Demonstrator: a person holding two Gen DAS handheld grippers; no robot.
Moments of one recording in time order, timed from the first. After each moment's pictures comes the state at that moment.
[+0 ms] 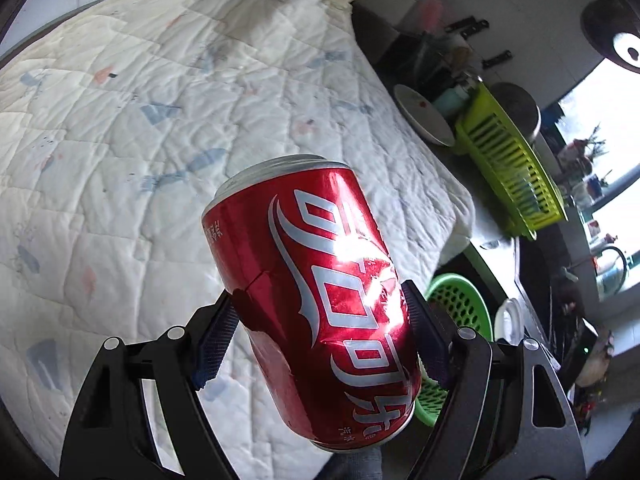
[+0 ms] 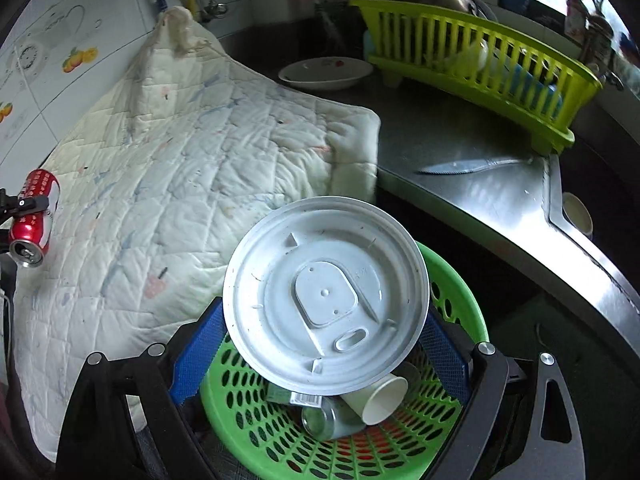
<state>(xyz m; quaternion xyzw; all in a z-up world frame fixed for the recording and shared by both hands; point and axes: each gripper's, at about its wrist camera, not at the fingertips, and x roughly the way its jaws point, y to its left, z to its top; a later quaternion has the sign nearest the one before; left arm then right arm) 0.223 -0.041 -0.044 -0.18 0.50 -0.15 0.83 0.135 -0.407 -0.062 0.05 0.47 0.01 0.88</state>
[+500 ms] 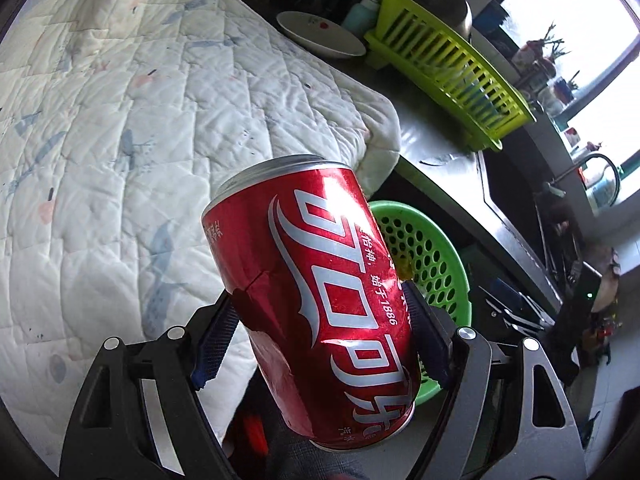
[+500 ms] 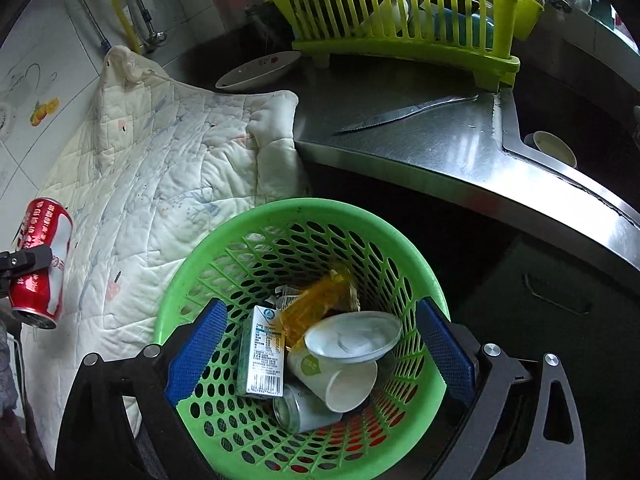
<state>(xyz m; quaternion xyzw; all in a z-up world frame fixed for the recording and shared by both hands) 0.196 -0.184 -0.064 -0.09 0.53 -0.25 0.81 0.104 -0.472 -0.085 0.13 0.46 -0.03 0.88</state>
